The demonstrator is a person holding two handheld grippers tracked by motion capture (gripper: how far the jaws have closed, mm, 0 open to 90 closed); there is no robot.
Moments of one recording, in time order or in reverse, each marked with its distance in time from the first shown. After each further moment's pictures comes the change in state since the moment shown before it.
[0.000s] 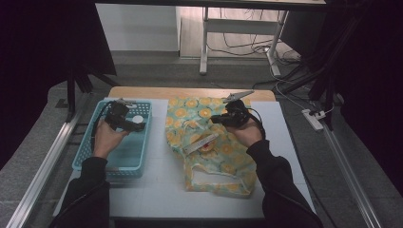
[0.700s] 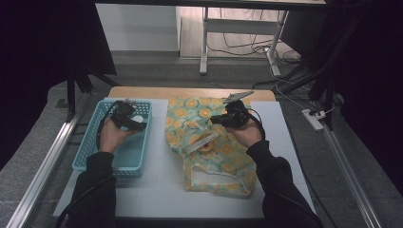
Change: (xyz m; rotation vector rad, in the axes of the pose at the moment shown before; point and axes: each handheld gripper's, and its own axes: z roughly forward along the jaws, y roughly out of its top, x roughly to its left) left arm 0.002 0.007 0.026 0.091 0.063 0.050; right arm 0.002 -0.001 0.000 -0.006 0.005 -0.003
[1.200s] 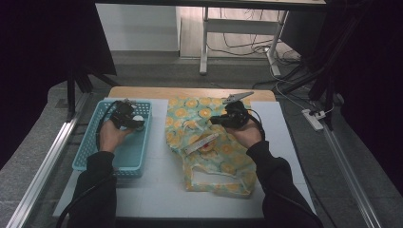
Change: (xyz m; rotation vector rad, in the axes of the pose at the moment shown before) left arm 0.003 -0.001 -0.002 0.011 -0.042 -0.039; right arm 0.002 -0.001 0.000 -0.001 0.004 -0.003
